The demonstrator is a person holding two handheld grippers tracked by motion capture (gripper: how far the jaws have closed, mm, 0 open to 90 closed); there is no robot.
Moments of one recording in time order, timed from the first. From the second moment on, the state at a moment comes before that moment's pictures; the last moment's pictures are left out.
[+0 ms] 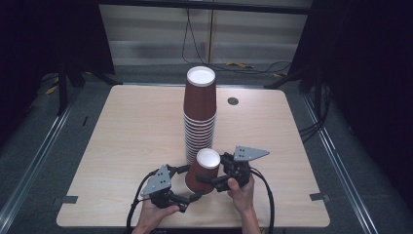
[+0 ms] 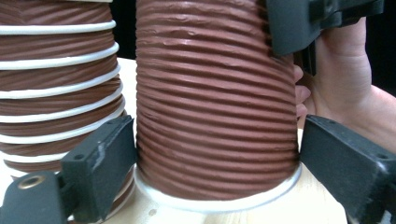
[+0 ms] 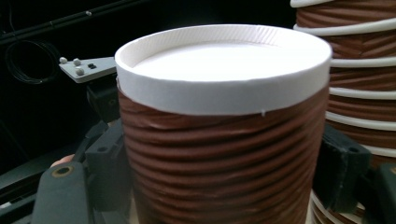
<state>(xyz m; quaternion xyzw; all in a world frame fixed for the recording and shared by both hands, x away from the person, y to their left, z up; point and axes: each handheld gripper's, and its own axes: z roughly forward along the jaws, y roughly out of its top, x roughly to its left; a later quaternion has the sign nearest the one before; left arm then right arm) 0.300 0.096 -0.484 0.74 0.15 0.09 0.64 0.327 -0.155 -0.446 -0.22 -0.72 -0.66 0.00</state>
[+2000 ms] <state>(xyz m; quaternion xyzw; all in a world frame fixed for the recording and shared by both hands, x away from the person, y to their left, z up) 0.313 0.119 -0.474 0.77 0.16 0.09 0.61 0.321 -0.162 -0.443 -0.20 -0.74 -0.64 0.00</state>
